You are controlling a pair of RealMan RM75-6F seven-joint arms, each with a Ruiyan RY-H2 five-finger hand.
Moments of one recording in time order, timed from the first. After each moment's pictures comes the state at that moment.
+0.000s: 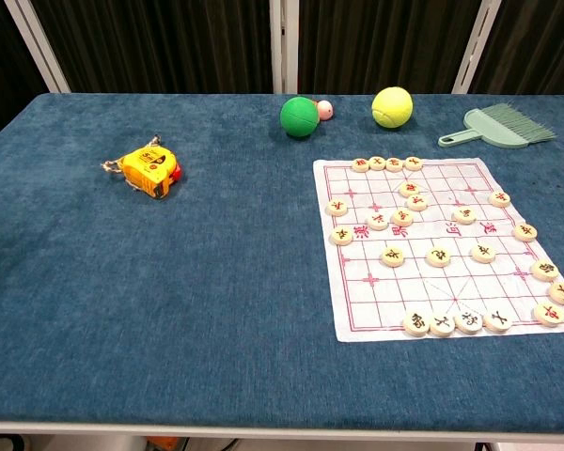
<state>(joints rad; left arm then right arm) -0.01 -1.07 -0.01 -1.71 1.65 1.63 0.12 -0.02 -1.16 0.05 -1.44 -1.54 1.57 0.07</state>
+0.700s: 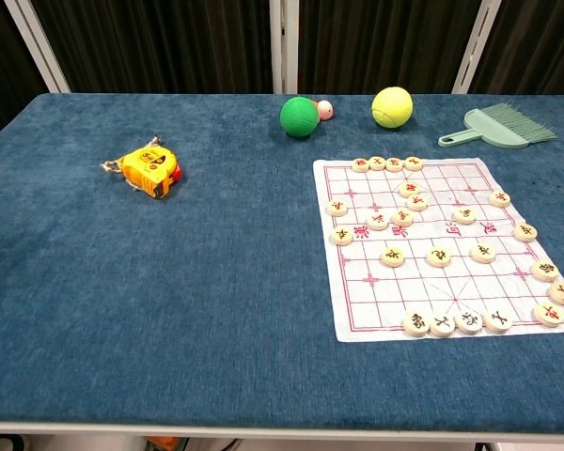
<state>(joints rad) 0.00 -1.07 0.01 -1.69 1.68 1.65 0.11 0.02 -1.21 0.03 -1.47 -1.60 1.54 -0.03</state>
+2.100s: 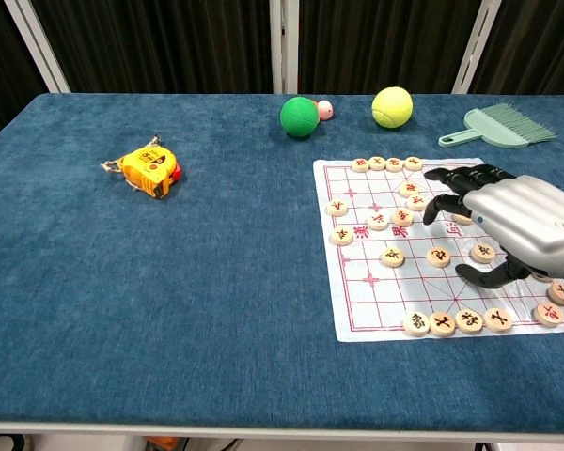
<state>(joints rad) 0.05 -1.08 0.03 -1.65 1.69 1.69 0.05 0.37 -1.69 0.09 -1.36 -1.43 1.13 -0.51</state>
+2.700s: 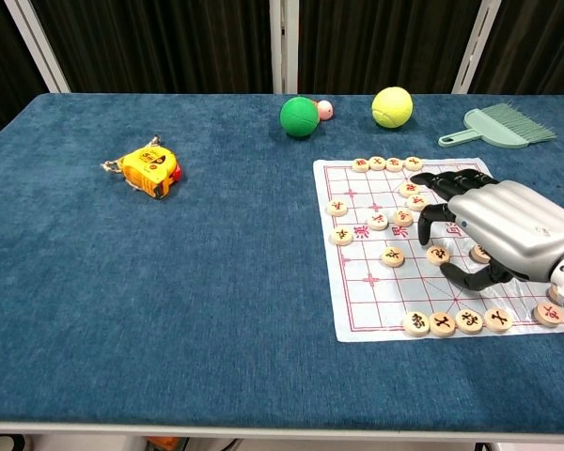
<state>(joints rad) 0.05 -1.08 0.03 -1.63 1.70 1.70 0.03 0.39 -1.72 0.07 -1.33 -1.42 1.14 -0.49</state>
